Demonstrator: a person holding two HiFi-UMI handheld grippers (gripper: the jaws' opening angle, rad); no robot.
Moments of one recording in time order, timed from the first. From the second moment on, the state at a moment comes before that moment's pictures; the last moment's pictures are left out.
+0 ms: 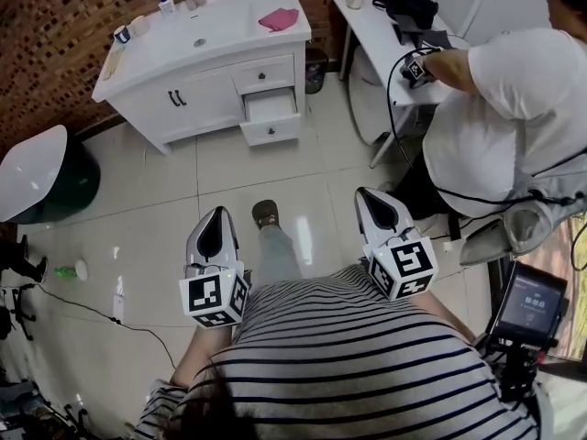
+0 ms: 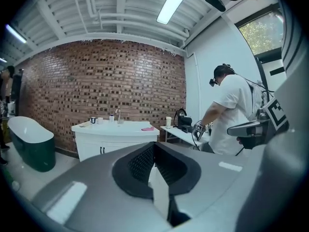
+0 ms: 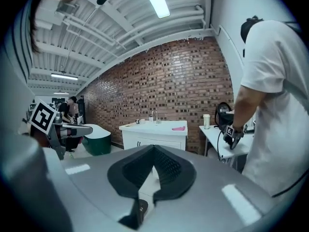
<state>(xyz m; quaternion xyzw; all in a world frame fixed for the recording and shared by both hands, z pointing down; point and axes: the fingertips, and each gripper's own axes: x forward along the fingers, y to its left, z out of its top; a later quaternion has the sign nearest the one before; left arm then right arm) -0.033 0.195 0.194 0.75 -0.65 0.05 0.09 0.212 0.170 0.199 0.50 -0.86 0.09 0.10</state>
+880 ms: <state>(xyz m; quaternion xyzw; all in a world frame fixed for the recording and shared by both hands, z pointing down) -0.146 -0.238 0.286 0.80 -0.57 0.13 0.15 0.086 -0.237 0.285 0.51 -0.84 0.14 0.15</state>
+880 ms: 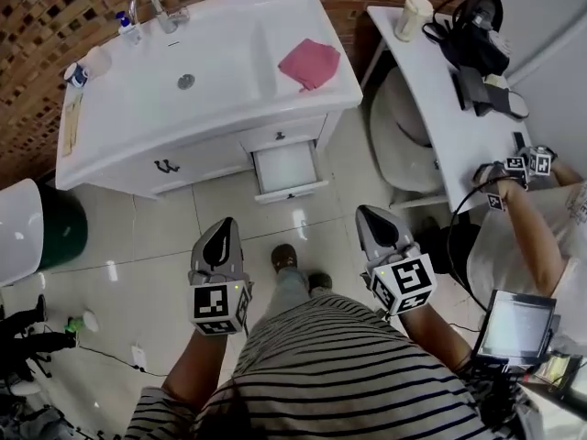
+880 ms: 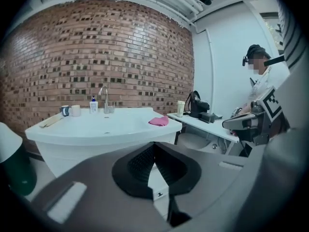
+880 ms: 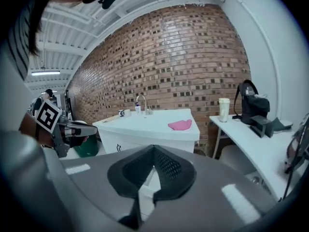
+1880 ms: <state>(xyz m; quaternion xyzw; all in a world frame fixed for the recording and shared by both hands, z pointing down) -0.120 -0.346 0.600 0.80 -0.59 0.05 0.12 0.048 -0.343 0.780 0.48 -0.85 0.12 0.19</state>
